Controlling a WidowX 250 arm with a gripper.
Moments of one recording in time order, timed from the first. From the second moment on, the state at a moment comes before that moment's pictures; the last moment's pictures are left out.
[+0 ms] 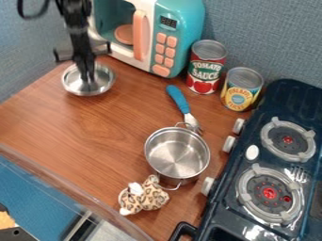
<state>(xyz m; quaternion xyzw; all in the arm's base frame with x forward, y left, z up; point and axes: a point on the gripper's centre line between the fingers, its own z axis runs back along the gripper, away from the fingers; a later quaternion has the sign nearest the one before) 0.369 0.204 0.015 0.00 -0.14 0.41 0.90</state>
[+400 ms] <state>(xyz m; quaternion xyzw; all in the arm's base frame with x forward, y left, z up) 0.313 0.172 0.048 0.00 -0.15 0.43 0.89</state>
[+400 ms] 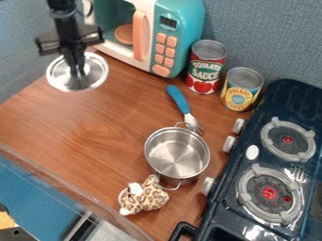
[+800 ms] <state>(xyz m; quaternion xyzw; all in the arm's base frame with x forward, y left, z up) 0.279 0.115 0.019 -0.01 -0.17 0.40 0.90</state>
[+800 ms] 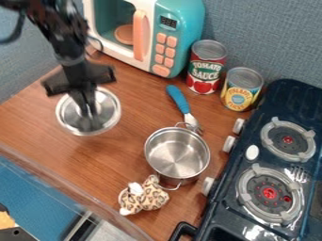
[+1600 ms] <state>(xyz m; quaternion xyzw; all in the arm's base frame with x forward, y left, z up) 0.263 0.098 -0.029 0.03 -0.15 0.36 0.92</state>
